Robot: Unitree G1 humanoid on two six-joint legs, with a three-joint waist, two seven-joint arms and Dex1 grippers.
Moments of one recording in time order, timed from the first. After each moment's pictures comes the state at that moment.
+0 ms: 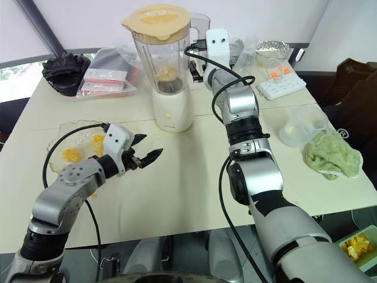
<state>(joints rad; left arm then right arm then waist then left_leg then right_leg) -0.19 0.48 -0.03 -0.47 -0.33 0.69 -0.49 -1.19 -0.11 -0.10 0.60 0.10 0.59 0.03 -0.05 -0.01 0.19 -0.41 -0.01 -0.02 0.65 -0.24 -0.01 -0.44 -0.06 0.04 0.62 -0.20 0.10</state>
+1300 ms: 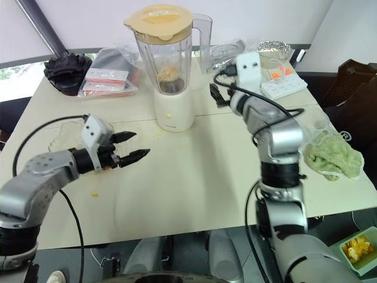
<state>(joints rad) -0.24 0.68 0.16 -0.47 -0.53 0.77 -0.71 -0.73 -0.37 -0.10 -0.19 0.28 0.97 0.29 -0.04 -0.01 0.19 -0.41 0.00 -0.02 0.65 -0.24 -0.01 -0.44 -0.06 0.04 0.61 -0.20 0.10</state>
